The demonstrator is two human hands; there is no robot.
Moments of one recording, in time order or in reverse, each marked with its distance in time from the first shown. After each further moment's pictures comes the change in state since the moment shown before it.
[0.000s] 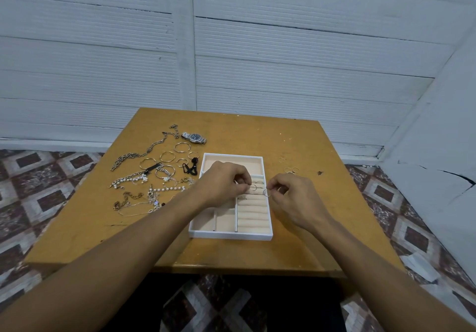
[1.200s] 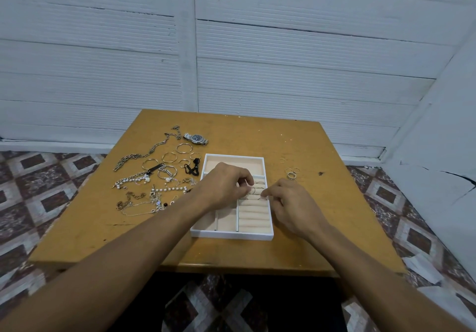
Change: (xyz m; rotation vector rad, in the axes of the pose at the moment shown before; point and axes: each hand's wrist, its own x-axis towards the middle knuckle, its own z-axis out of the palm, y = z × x) left_hand -0.003 0.001 0.003 0.107 0.027 0.056; right_hand -0.007 0.008 0.012 -0.241 -0.084 -0.121
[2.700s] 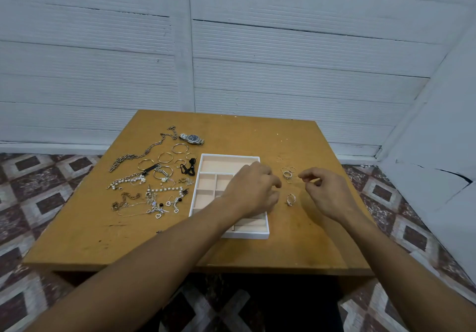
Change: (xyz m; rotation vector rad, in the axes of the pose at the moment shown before) left_hand 0.019 0.045 0.038 0.279 0.041 0.213; right_hand -0.004 0.054 -0.041 0.240 0.172 0.346
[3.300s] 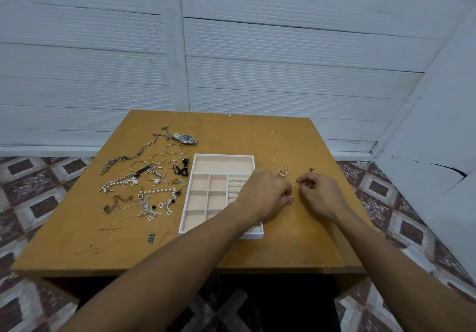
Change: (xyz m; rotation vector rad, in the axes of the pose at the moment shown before) left_hand 0.019 0.026 0.023 0.017 -0.048 0.019; right_hand 0.012 0.029 0.014 -0.050 -0.069 0.101
